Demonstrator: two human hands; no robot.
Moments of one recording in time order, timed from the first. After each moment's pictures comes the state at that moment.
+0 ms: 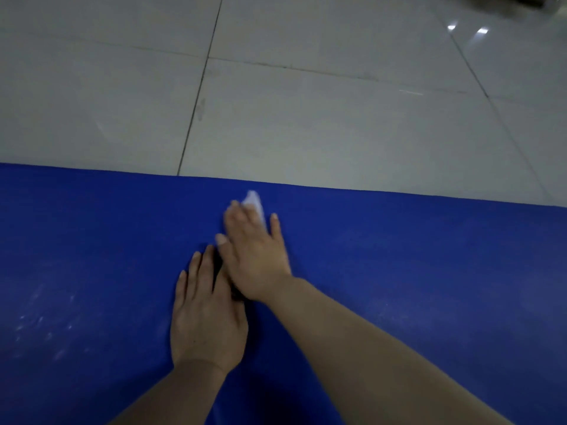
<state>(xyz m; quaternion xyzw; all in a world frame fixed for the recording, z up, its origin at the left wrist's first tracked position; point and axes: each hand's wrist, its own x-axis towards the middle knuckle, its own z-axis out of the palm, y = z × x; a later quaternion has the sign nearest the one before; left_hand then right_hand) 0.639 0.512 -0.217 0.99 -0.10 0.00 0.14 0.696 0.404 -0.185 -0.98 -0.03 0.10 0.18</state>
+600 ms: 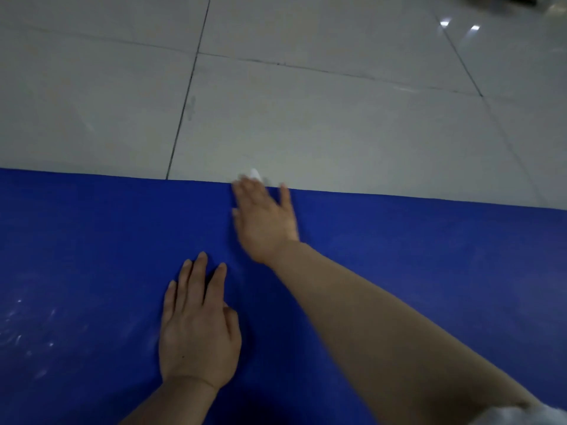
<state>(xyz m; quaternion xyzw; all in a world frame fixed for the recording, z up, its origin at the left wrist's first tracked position) 0.641 0.513 -0.211 0.99 -0.11 0.01 0.13 0.746 0.368 -0.191 -1.00 -0.02 0.09 0.04</state>
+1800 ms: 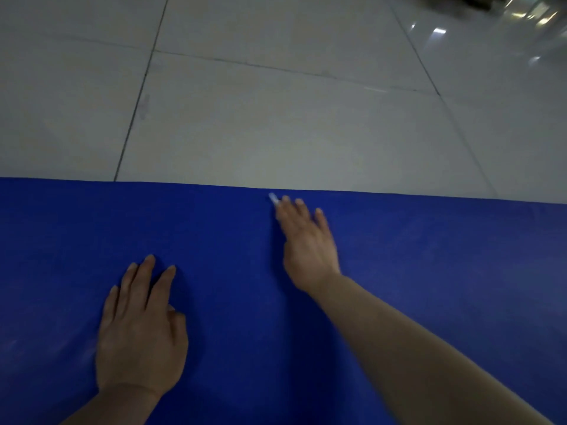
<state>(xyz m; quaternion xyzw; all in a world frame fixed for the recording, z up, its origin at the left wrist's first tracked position) 0.644 0.513 -0.218 0.99 -0.10 0.00 0.13 0.664 0.267 -0.186 -1.00 0.07 0.02 0.05</state>
